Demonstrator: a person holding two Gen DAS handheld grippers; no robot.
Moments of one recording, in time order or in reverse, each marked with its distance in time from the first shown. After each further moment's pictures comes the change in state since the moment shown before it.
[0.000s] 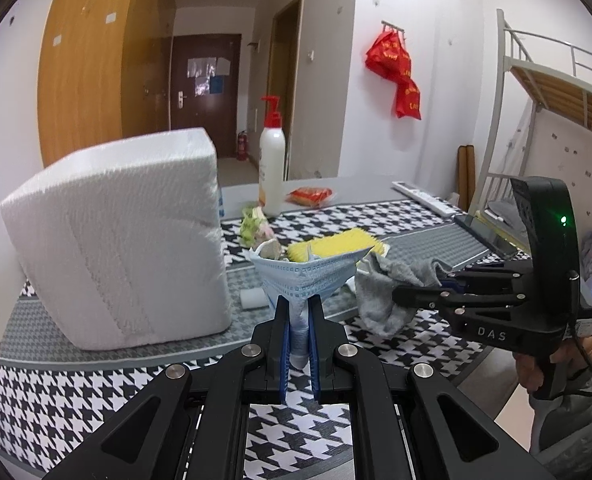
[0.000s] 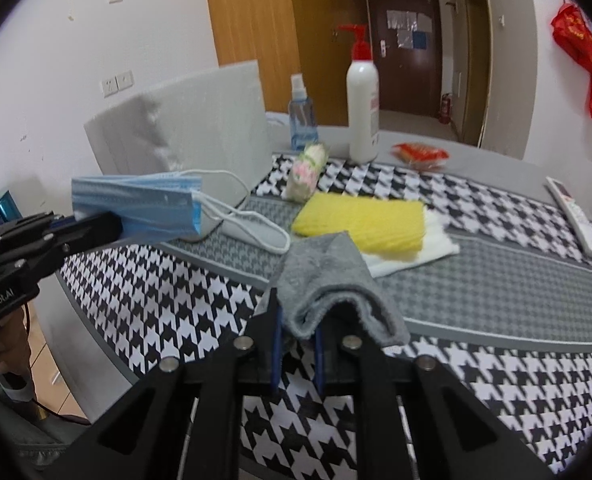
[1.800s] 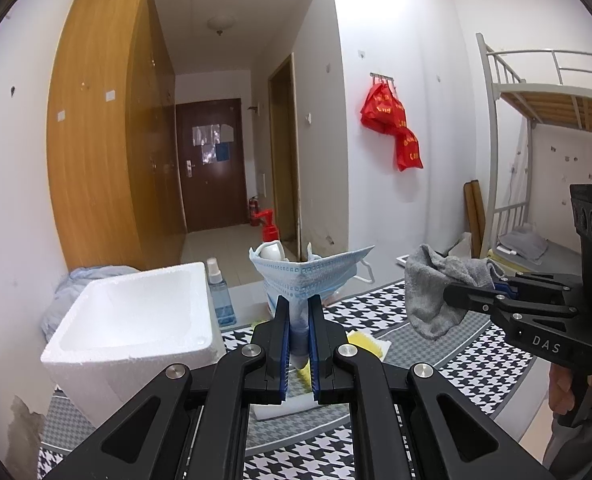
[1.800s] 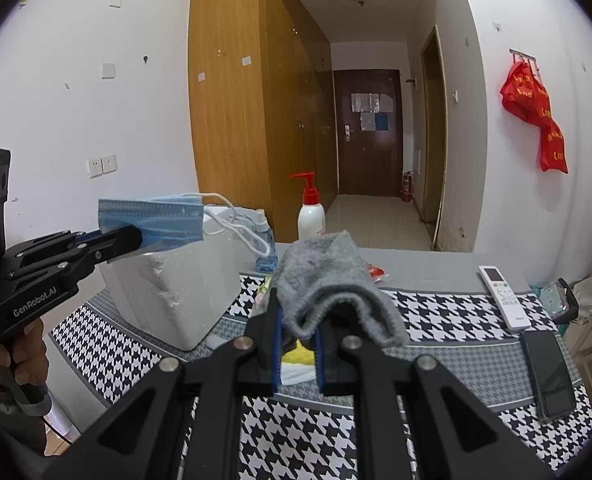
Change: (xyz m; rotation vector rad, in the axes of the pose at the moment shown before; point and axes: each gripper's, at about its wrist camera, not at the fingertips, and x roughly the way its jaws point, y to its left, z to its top) left arm -0.021 -0.025 0.074 0.099 -0.220 0.079; right arm -0.096 -0.011 0.045 0.015 -0.324 -0.123
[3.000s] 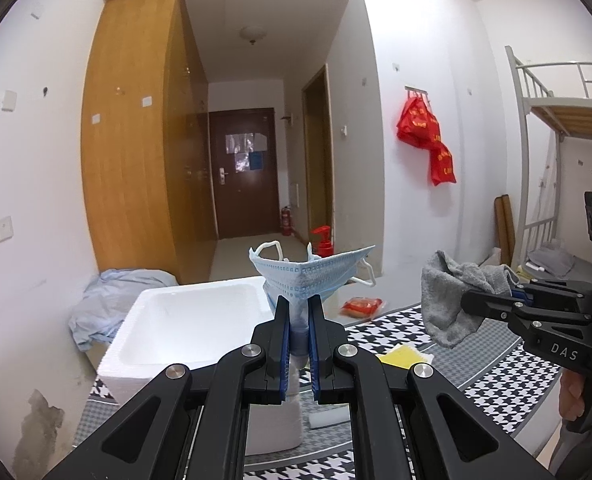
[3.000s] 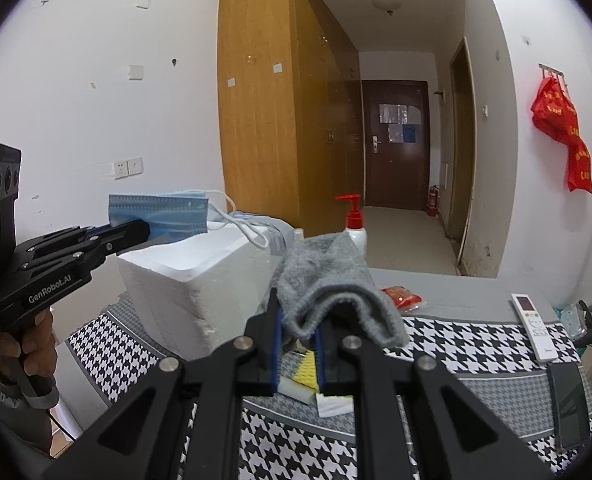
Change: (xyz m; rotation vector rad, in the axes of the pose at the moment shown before) left arm -0.015 0.029 0.007 -0.039 -0.038 0.122; right arm 0.019 0.028 0.020 -0.048 -0.032 0.096
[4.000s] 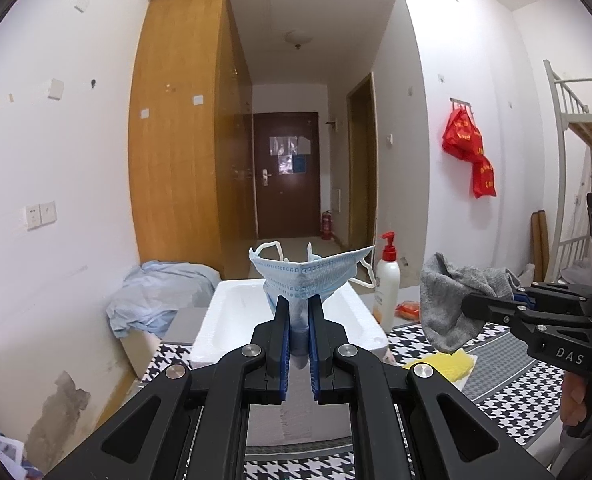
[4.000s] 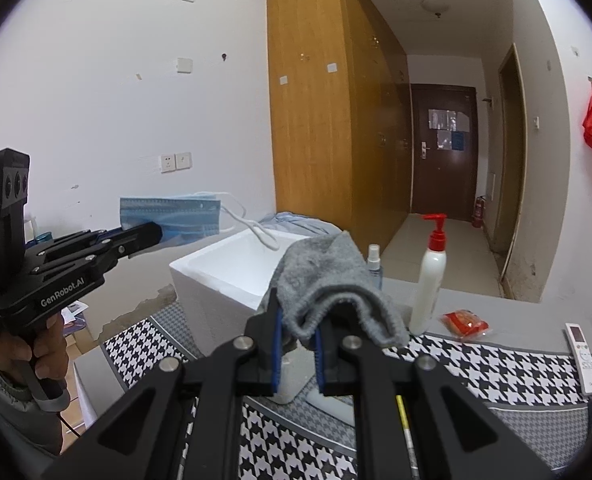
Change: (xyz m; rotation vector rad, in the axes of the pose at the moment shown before) left arm -0.026 0.054 -0.003 -0.065 -0.017 0.143; right arm 0.031 0.050 0.017 -0.062 -0.001 0.166
